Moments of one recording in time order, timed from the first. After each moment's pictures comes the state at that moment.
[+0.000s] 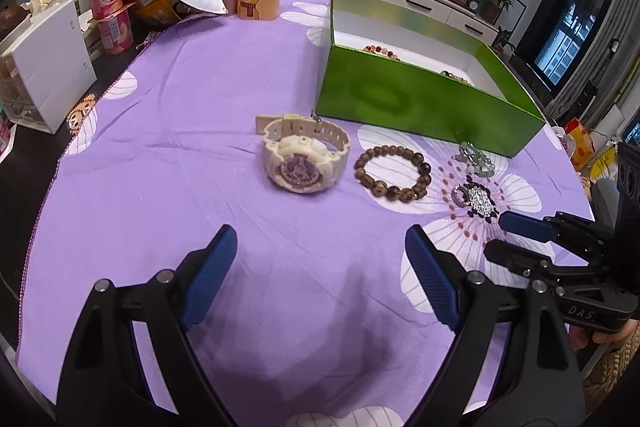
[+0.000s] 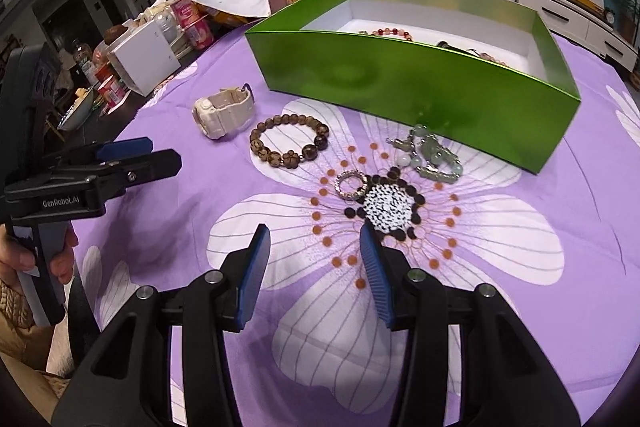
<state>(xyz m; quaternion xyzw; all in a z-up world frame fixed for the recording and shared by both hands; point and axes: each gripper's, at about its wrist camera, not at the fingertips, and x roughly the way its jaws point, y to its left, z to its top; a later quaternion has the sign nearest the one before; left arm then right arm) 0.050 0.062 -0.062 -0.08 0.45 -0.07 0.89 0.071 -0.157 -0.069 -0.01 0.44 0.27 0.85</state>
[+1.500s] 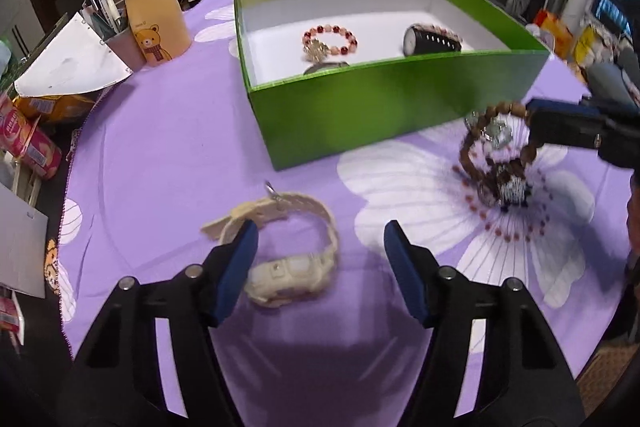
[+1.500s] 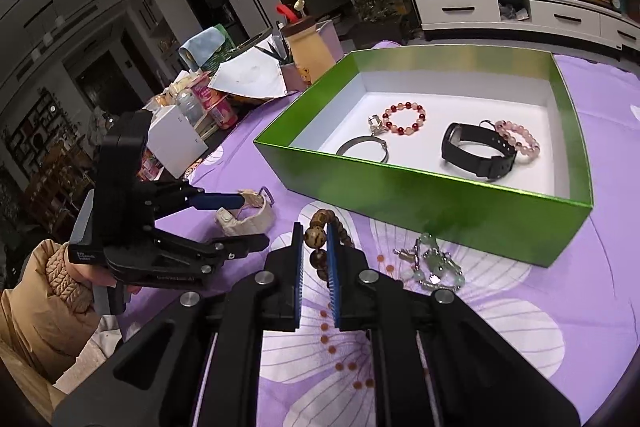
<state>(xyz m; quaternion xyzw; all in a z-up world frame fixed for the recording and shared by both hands) 0.129 0.028 -0.072 0.11 0.48 -0.17 0.85 0.119 -0.182 -0.036 0.09 0.37 0.33 0.86</state>
